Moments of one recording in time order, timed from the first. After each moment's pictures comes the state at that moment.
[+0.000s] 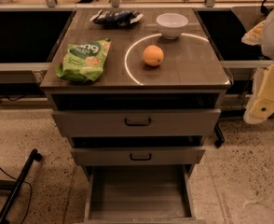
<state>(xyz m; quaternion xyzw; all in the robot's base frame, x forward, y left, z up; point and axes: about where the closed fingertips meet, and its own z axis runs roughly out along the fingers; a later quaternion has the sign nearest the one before) 0.438 -0.216 0.977 -0.60 0.78 -0.04 0.16</state>
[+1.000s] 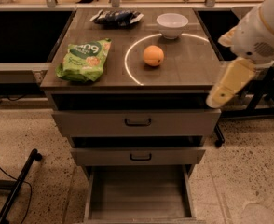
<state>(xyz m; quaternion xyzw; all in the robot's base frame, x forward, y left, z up) 0.497 -0.186 0.948 -0.57 0.79 0.03 0.23</state>
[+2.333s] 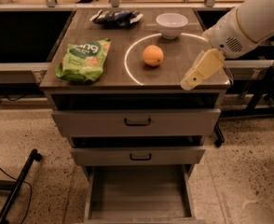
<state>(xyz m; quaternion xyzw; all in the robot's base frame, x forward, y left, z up) 0.566 -0.152 0.933 -0.52 0.79 0.09 0.31</state>
